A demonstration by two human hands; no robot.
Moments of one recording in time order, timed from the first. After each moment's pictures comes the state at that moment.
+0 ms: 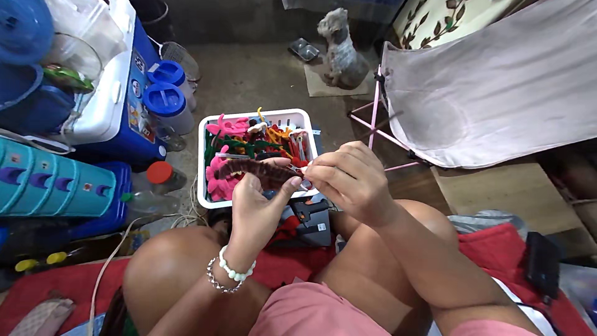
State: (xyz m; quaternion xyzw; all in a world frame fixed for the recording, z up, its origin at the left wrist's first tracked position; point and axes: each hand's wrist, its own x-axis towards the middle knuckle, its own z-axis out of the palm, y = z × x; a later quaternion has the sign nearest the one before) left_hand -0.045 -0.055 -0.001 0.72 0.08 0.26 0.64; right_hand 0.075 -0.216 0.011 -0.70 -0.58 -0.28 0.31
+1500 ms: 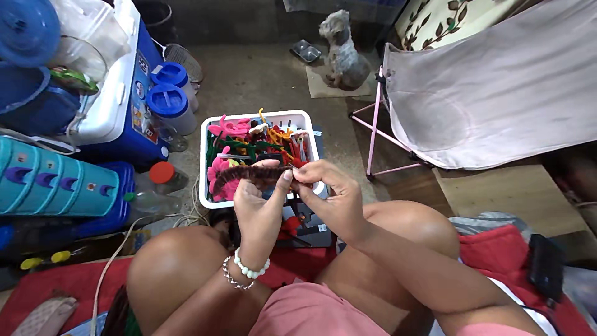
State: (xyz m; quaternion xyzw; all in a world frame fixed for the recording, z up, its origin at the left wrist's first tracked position) left_hand -0.042 -0.073 -0.012 0.61 0.15 0.34 0.70; right_hand 0.038 -0.191 -0.015 -0.67 -0.40 -0.07 0.62
